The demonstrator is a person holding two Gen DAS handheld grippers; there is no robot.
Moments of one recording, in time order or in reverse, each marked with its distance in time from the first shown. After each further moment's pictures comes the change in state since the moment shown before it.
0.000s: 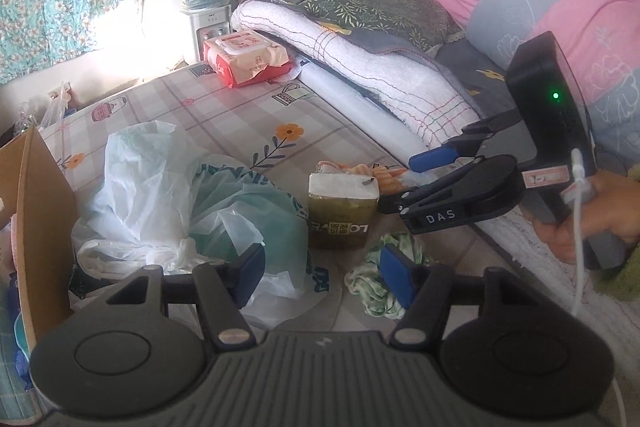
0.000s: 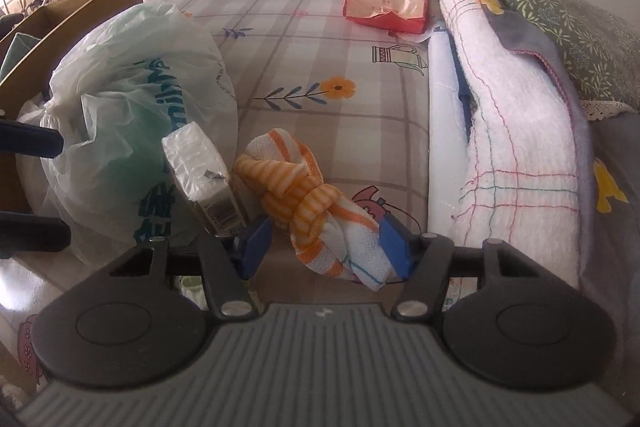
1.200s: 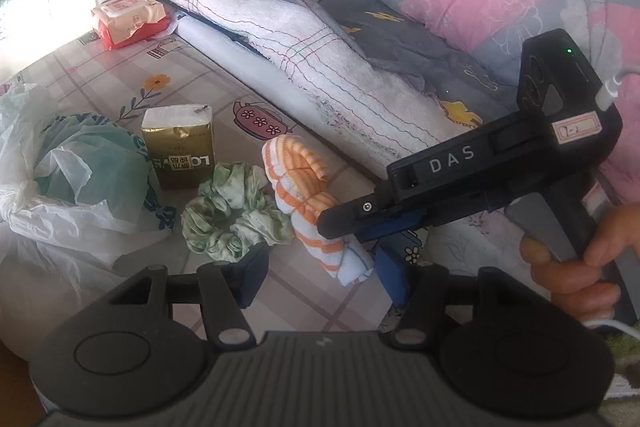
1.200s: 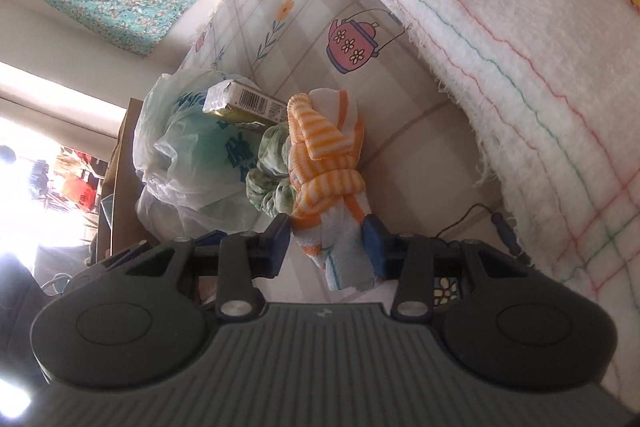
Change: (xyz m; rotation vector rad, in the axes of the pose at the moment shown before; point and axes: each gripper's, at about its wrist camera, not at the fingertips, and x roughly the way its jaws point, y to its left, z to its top) left arm 0.010 -0.068 -0.034 0.094 0.123 -0.267; right arm -0.063 -0.027 -0.128 0.895 0.073 0.382
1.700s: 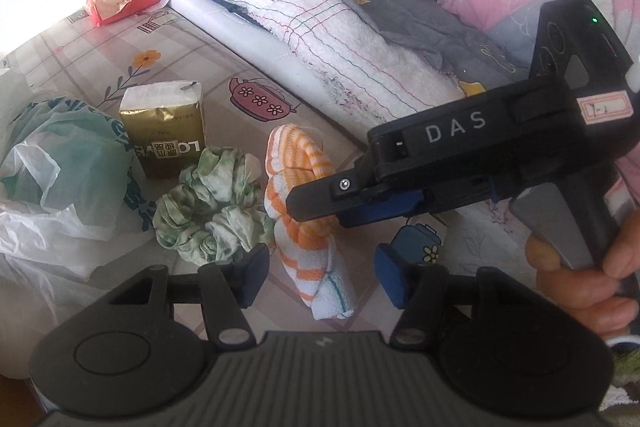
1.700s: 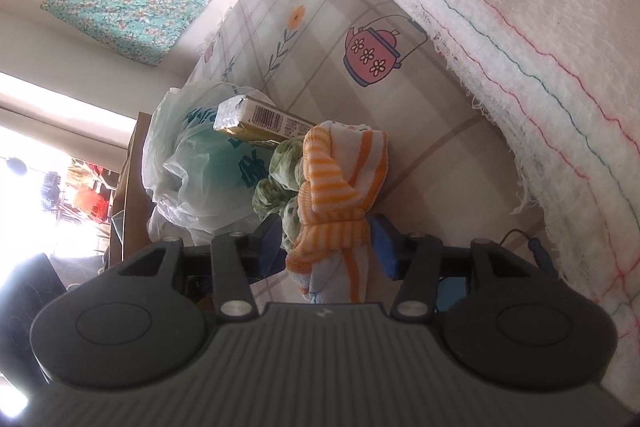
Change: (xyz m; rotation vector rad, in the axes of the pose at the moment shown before) left arm 0.035 0.009 0.012 -0.014 0.079 0.006; right arm 0.018 0.005 0.017 0.025 -0.018 0.029
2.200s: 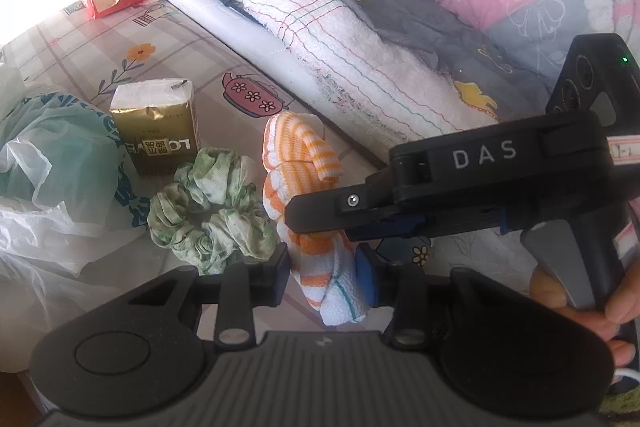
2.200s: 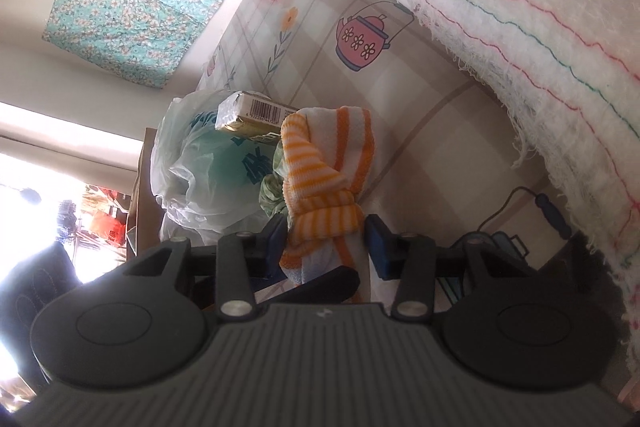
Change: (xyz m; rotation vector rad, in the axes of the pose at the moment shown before) left arm -0.009 -0.005 0.001 -0.014 0.003 -0.019; right arm -0.006 -0.007 -0.022 0.073 -0.053 0.056
